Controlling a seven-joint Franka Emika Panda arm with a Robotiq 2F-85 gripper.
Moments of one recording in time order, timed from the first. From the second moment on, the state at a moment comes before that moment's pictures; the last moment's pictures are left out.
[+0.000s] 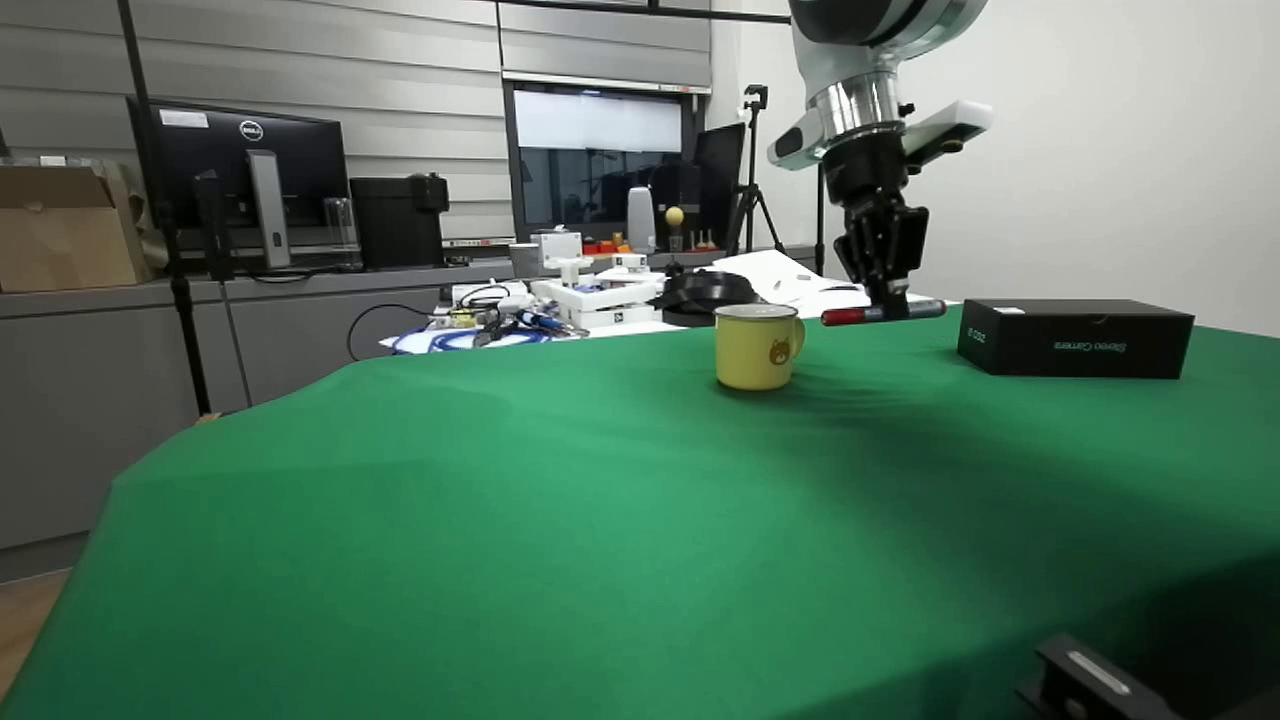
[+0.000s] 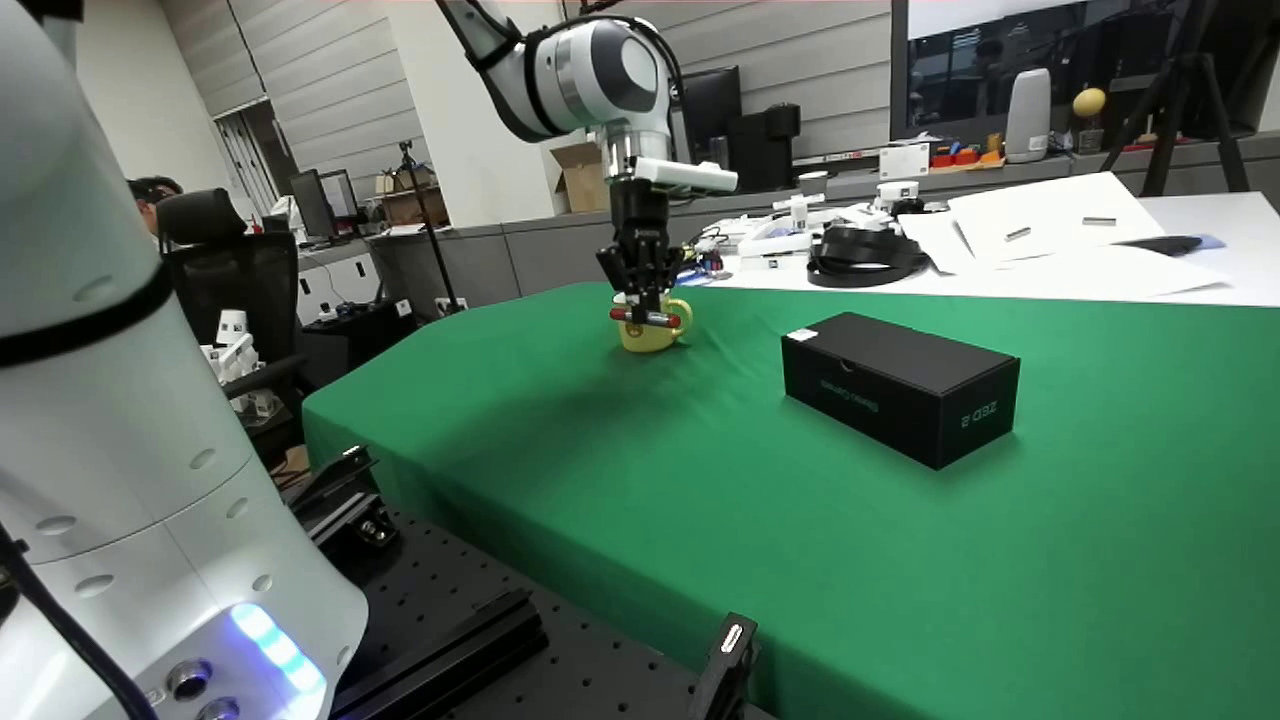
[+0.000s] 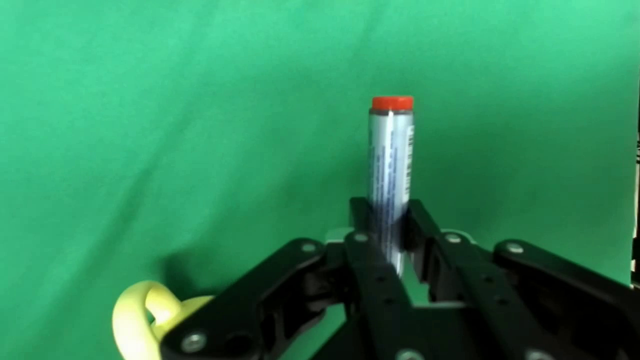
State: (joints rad) arm -0.04 0.37 0.13 -2.09 -0.12 2.20 -1.22
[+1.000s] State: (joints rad) arm -0.11 0.30 0.17 -2.05 0.40 2.27 -1.92
